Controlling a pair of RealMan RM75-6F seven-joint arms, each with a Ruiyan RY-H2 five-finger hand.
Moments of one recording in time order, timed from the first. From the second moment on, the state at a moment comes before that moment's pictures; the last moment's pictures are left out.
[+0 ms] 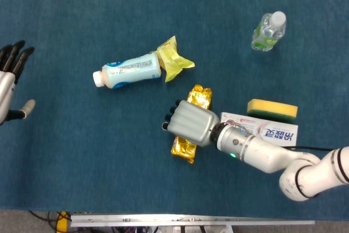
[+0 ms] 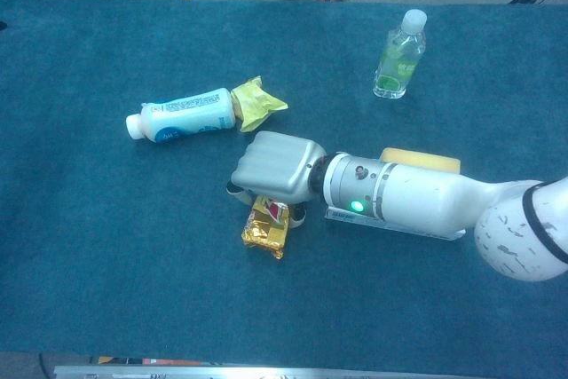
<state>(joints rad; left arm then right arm) -0.33 -0.95 -0.03 -1.89 1.31 1.19 0.19 1.05 -1.67 -0.01 -1.65 -1.06 0.75 -0.83</state>
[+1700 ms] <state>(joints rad) -0.31 -0.94 -0.04 -1.89 1.34 1.20 0.18 1.00 -1.63 0.08 -1.69 -1.16 0.88 -0.65</state>
